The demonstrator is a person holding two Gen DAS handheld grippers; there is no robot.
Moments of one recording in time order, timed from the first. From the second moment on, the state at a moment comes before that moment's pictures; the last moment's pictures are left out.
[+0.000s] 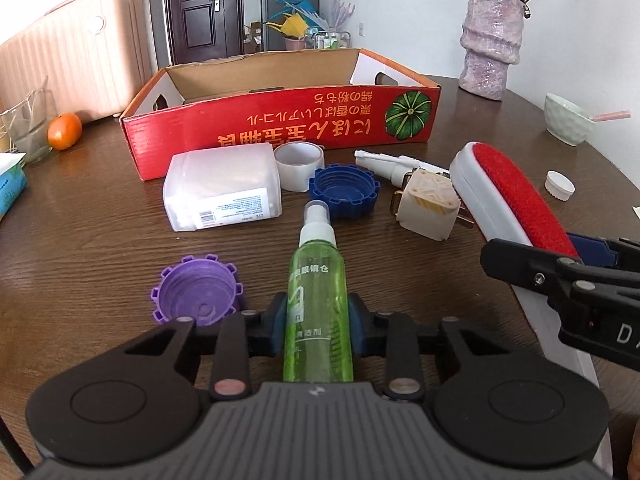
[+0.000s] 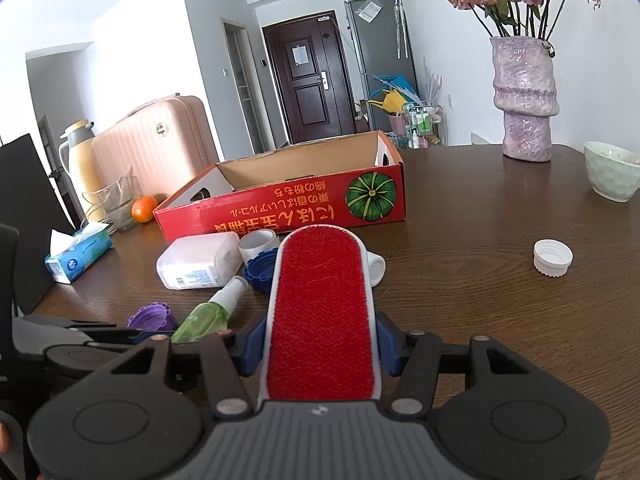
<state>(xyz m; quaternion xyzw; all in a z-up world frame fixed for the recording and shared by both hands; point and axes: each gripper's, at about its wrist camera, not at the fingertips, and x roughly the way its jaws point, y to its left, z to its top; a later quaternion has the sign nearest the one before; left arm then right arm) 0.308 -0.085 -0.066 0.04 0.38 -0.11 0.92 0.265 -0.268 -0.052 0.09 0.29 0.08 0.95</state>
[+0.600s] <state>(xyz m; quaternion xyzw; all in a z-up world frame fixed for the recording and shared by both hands) 0.278 -0.067 -0.029 0.02 0.32 -0.11 0.94 0.258 -0.258 -0.035 0.08 0.26 0.09 0.96</state>
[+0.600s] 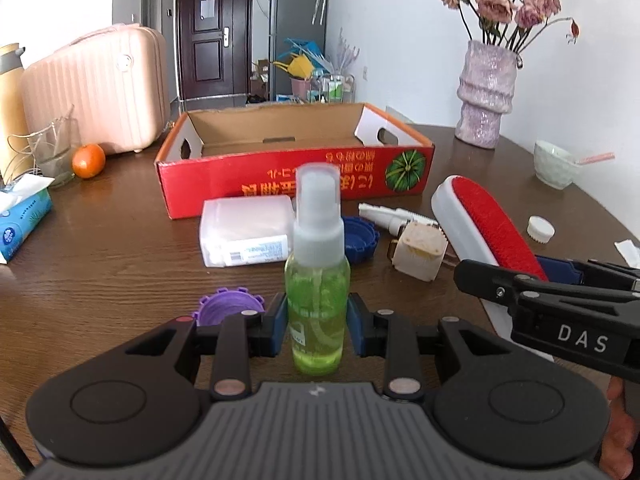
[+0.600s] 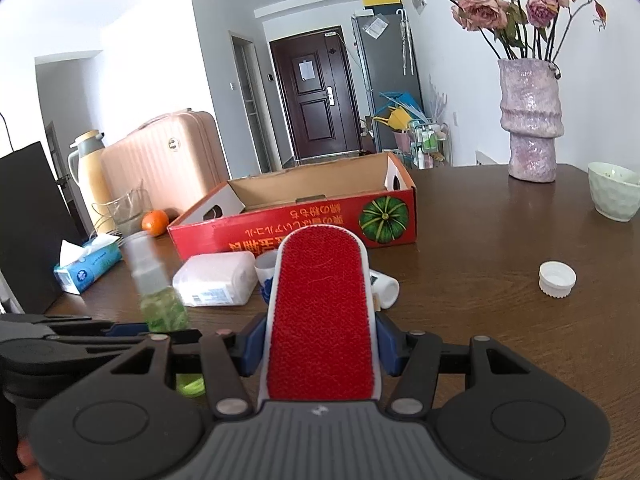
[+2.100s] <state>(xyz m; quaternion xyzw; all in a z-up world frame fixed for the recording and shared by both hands) 0.363 -0.055 0.042 -0.03 0.26 -0.03 0.96 0.352 -0.225 0.032 0.05 0.24 0.08 0.97</state>
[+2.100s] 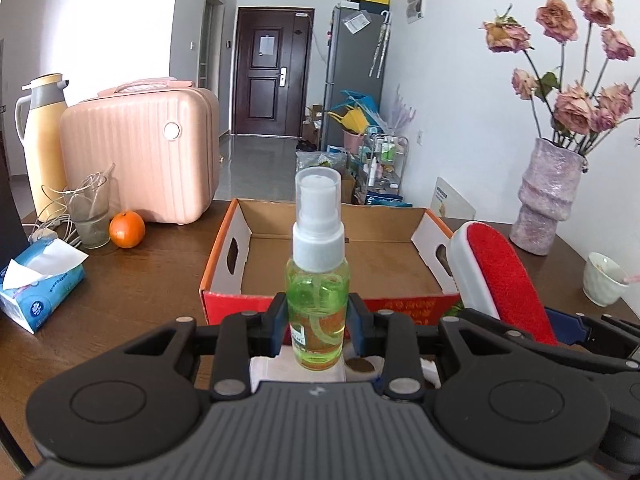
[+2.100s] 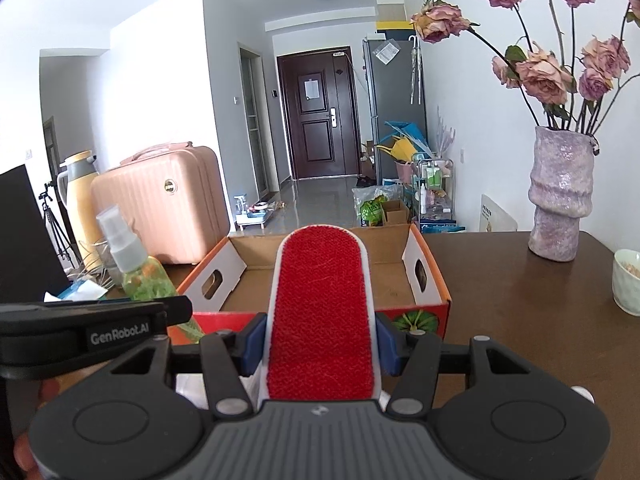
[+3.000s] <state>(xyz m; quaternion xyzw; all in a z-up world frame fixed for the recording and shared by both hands) 0.460 -0.058 0.038 -0.05 0.28 0.00 0.96 0.458 -0.220 0.030 0.04 0.27 0.06 0.96</state>
